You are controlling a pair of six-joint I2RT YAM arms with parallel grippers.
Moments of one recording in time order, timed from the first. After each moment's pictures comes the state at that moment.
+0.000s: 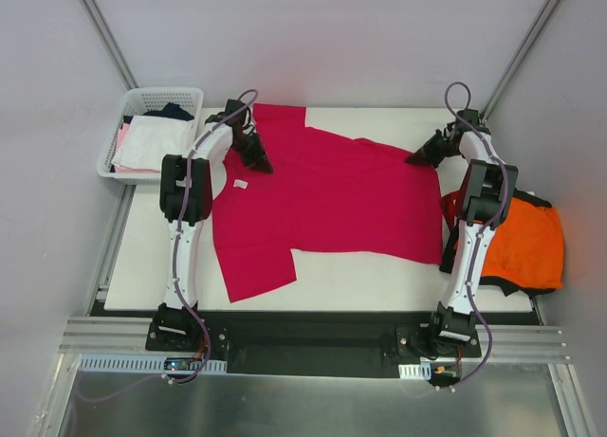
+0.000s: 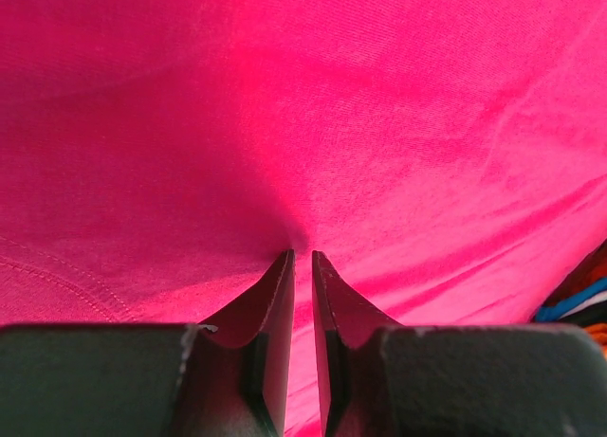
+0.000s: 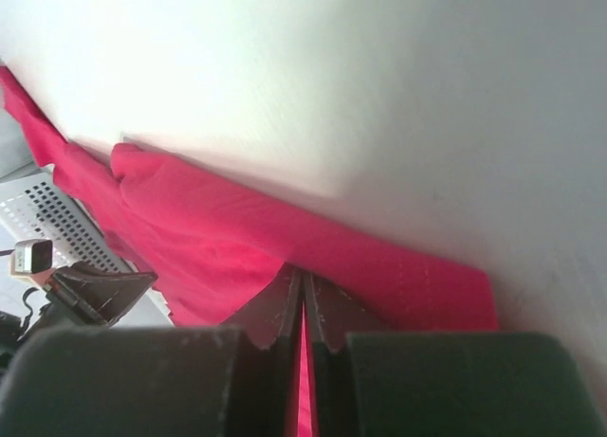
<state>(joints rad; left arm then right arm) -0.16 2.44 2.06 -0.80 0.47 -0.55 -0.17 2.50 2.08 -0.71 -0.59 0.65</state>
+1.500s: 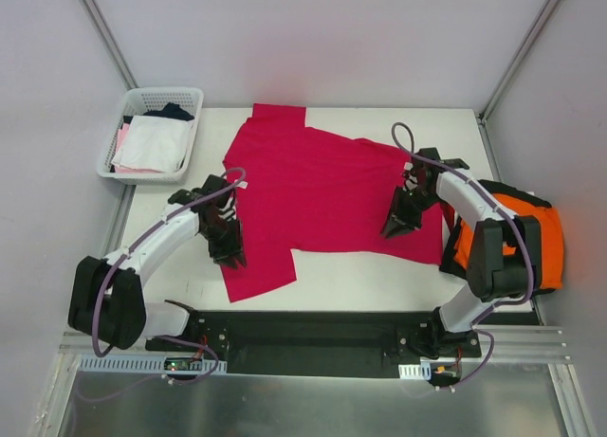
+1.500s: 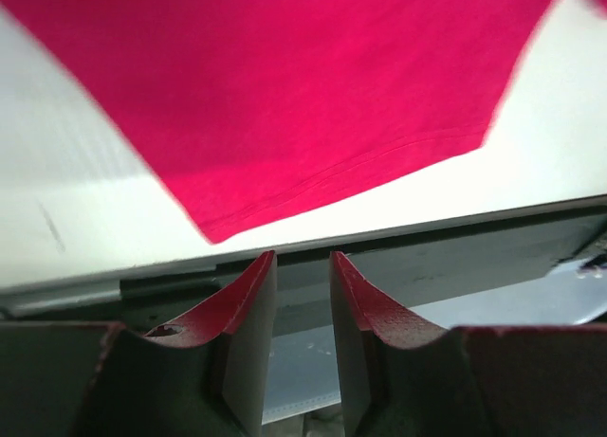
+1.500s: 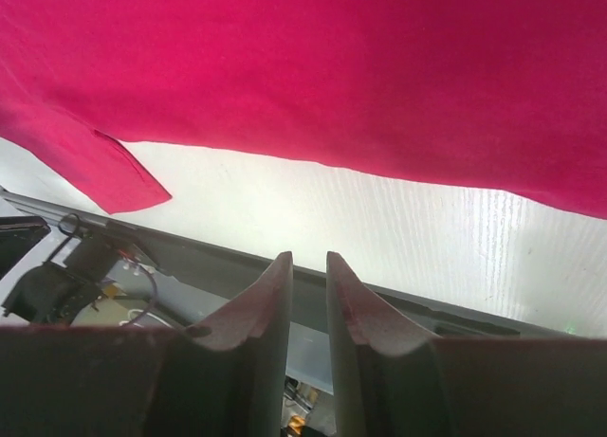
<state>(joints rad) -0.34 1.32 0.90 -0.99 0.30 -0.51 0.16 1.62 1.17 -1.01 -0.42 0.43</state>
